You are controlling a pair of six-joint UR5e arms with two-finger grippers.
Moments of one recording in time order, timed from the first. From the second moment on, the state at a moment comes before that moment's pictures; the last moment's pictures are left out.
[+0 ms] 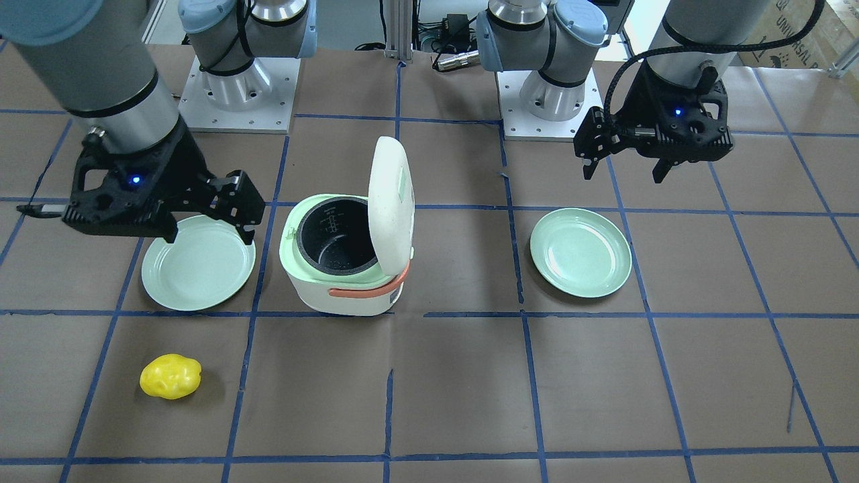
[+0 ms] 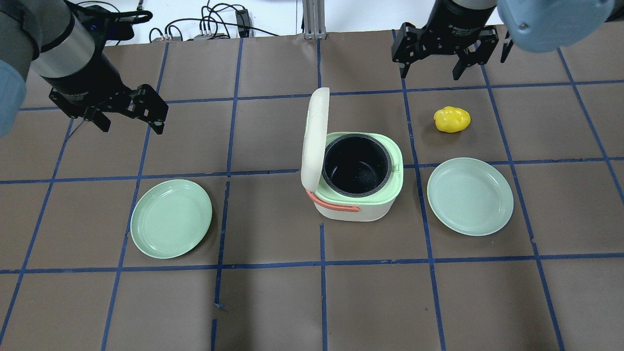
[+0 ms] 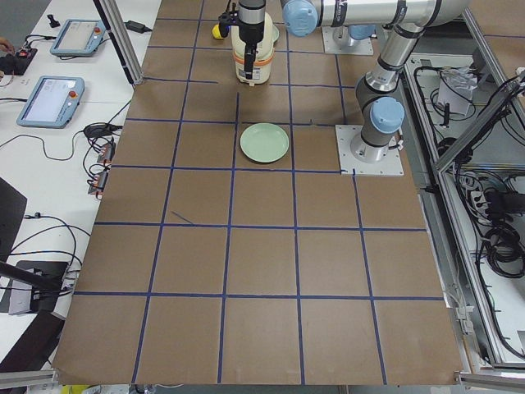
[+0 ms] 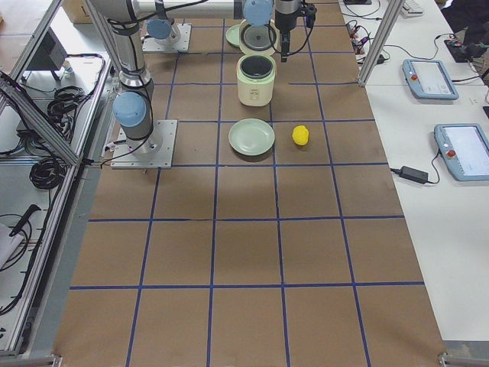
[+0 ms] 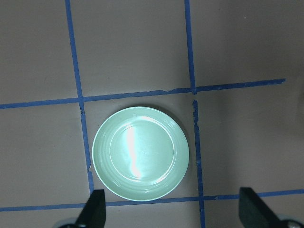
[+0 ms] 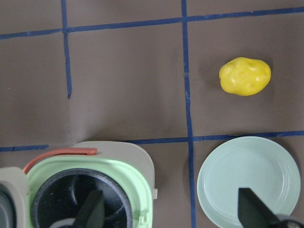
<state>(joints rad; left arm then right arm) -1.47 -1.51 -1.65 -1.52 1.61 0.17 1.58 -1.39 1.43 -1.69 -1.51 0.06</state>
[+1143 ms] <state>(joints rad) -1.47 -1.51 -1.65 -1.52 1.61 0.17 1.62 -1.45 1.44 -1.66 -1.52 0.11</state>
